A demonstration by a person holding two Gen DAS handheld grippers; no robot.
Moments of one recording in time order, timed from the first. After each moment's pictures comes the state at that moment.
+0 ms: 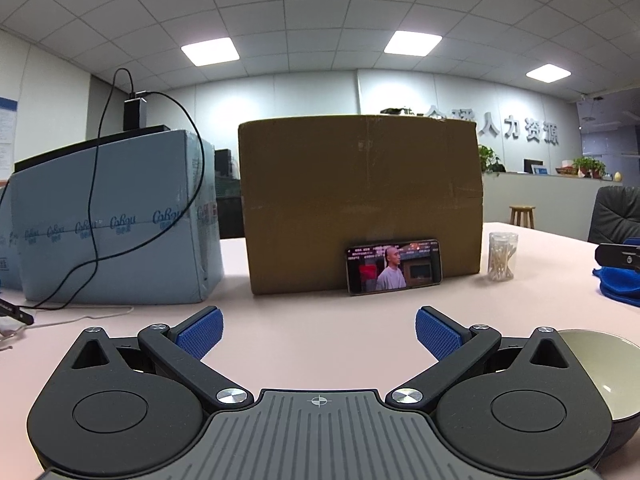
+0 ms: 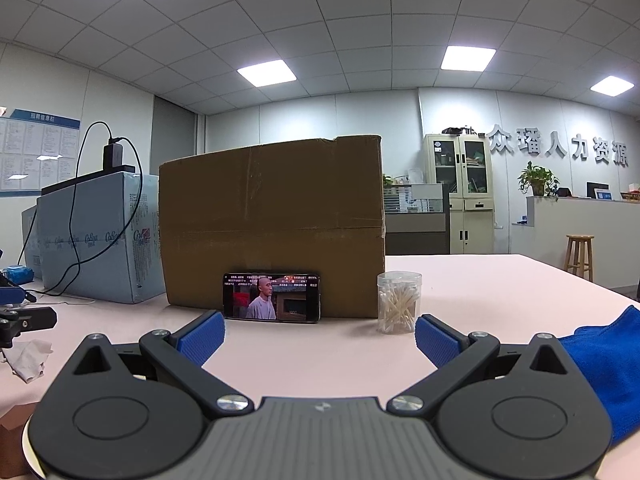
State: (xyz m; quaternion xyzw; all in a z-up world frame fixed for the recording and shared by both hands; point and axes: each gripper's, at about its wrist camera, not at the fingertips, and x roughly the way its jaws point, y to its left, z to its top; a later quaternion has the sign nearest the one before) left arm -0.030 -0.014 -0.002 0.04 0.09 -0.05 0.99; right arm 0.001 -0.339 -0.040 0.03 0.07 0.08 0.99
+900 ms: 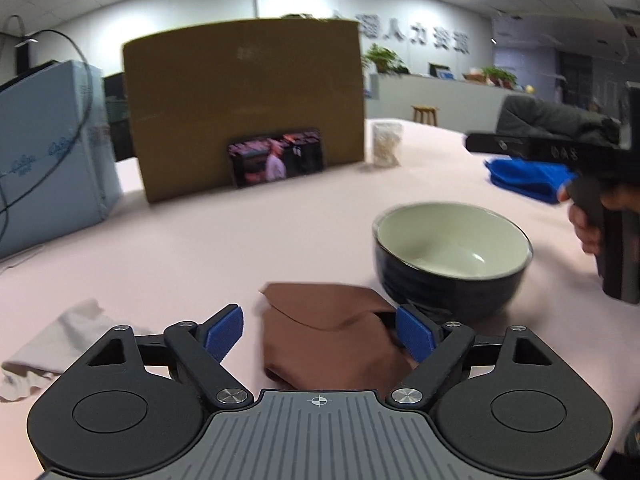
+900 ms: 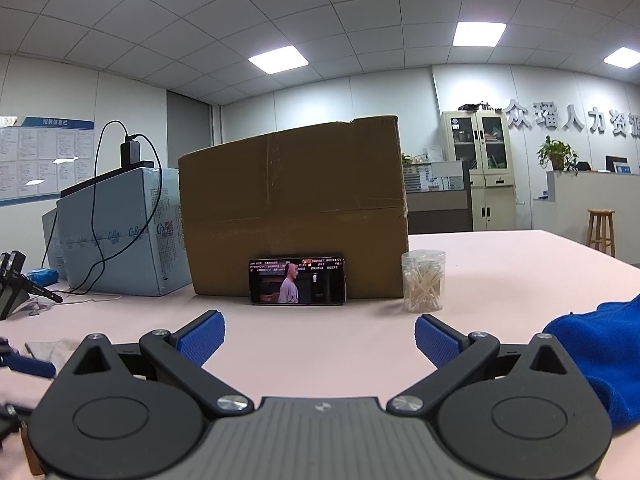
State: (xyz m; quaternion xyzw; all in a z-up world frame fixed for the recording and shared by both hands) left arm -0.057 -0.053 -0.024 0.11 0.26 -0.21 0.94; right arm -0.005 -0.341 -0.042 0.06 0.10 0.11 0.99
